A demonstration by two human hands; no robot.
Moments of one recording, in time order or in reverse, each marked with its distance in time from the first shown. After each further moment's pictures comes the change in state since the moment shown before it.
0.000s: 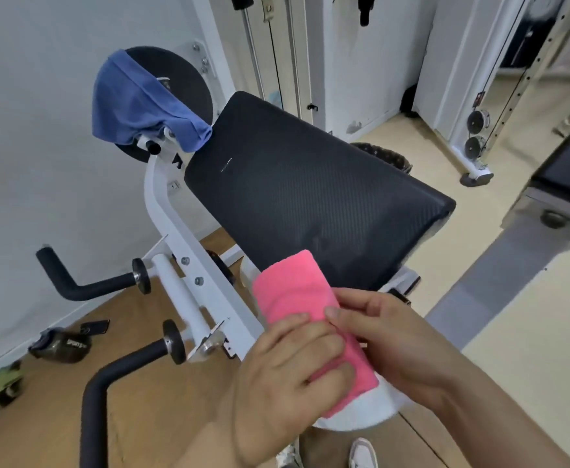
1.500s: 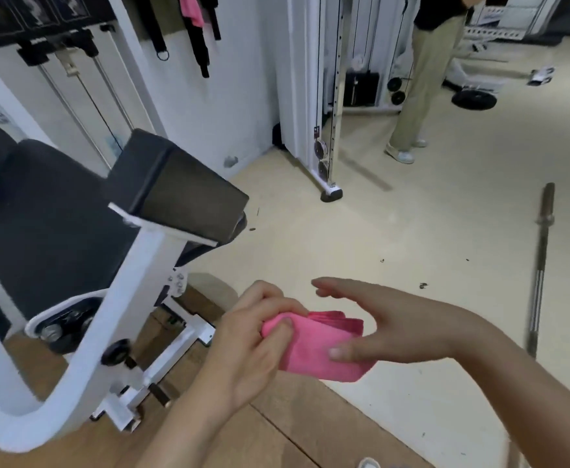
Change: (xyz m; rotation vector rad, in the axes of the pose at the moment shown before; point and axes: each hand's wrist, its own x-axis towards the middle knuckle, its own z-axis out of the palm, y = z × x) left_hand 0.213 0.287 0.177 -0.657 -0.226 -0.610; right_hand -0.308 -0.041 -0.334 -1.108 0.103 0.004
